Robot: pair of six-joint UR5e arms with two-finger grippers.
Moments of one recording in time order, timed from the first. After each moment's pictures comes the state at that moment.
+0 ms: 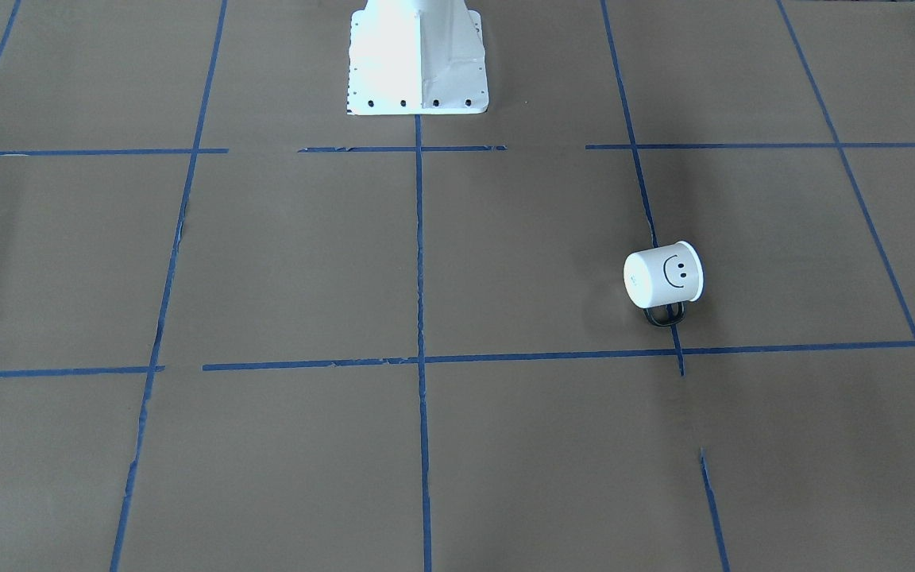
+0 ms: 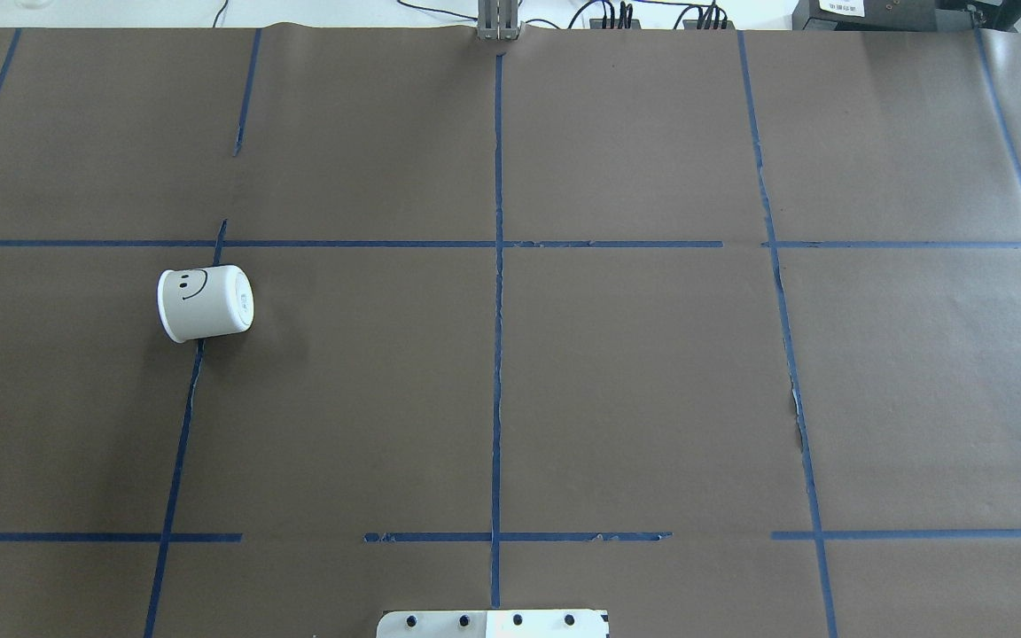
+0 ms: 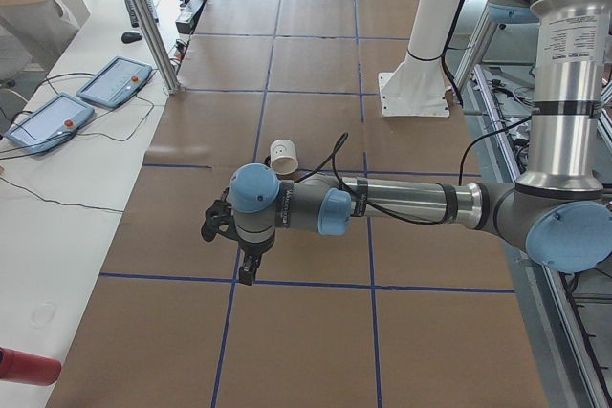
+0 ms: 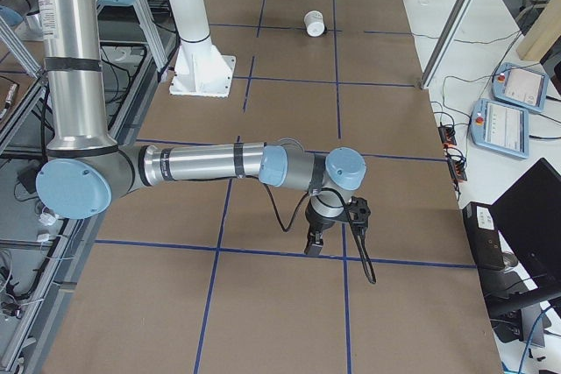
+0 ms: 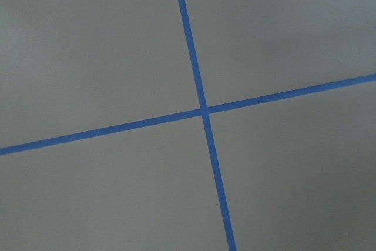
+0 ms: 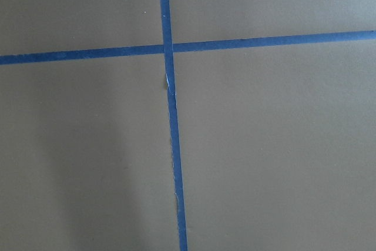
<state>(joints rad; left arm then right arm) -1.60 -1.54 -1.65 -1.66 -2.37 0.12 1.53 -1.53 1.64 -1.83 2.27 0.01</state>
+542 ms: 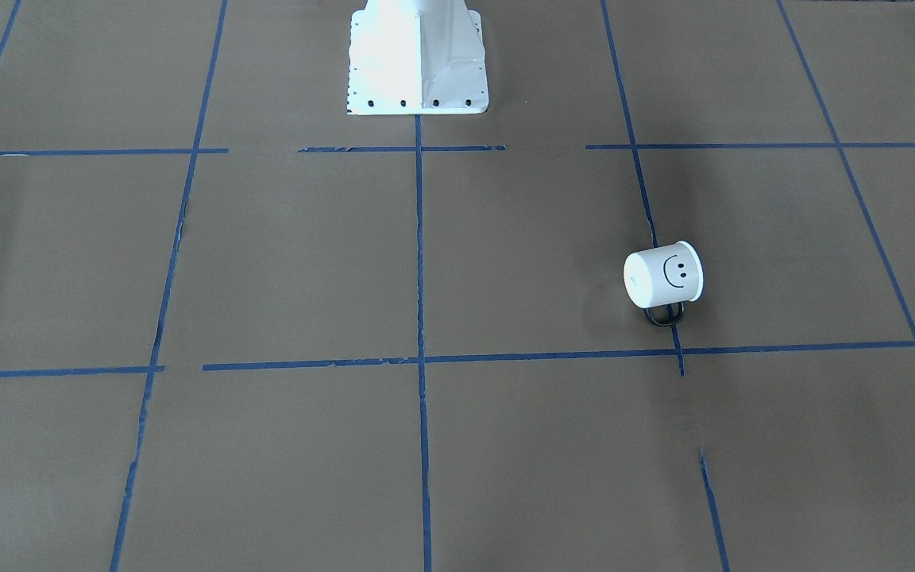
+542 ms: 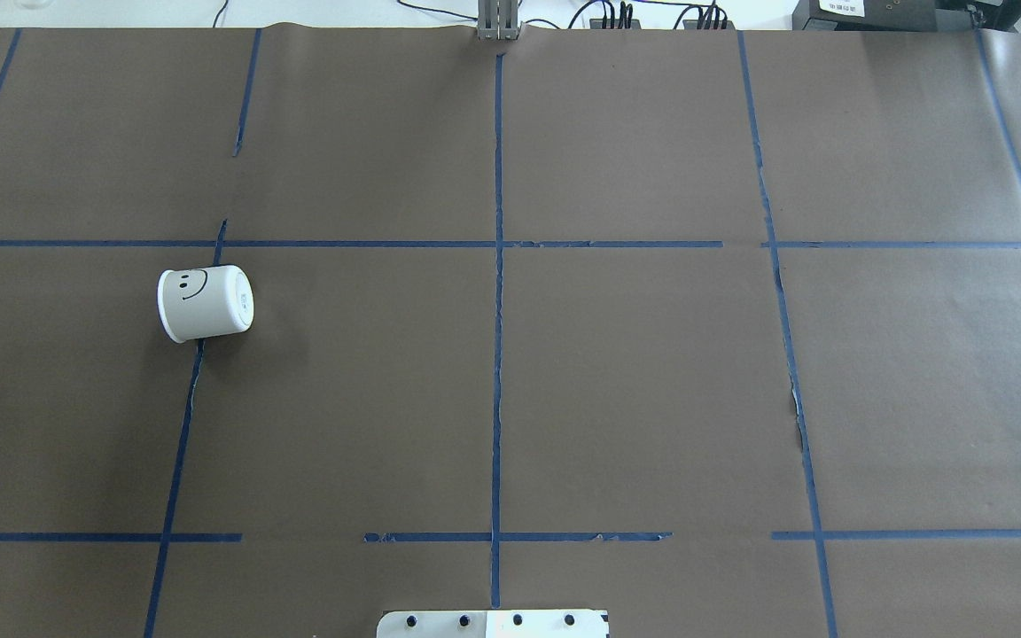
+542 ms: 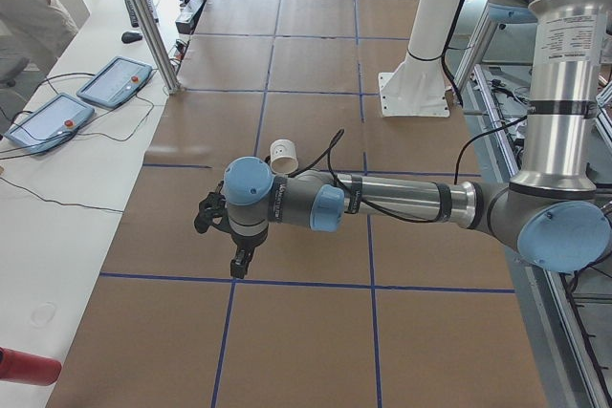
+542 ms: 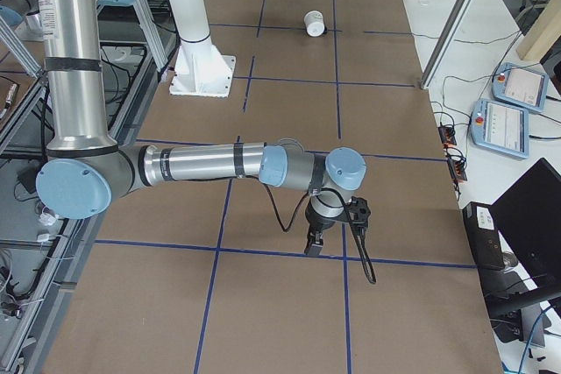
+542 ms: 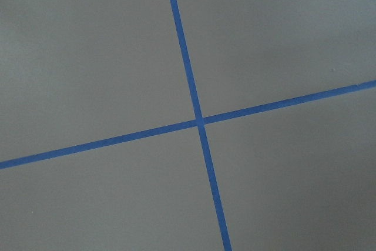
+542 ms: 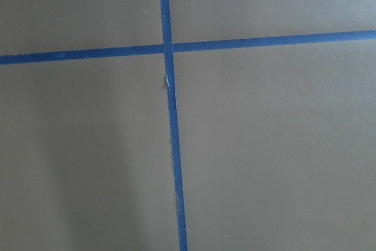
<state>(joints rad) -1.60 -1.57 -1.65 -1.68 -2.37 0.12 1.53 -1.53 1.64 -1.83 2.27 0.01</state>
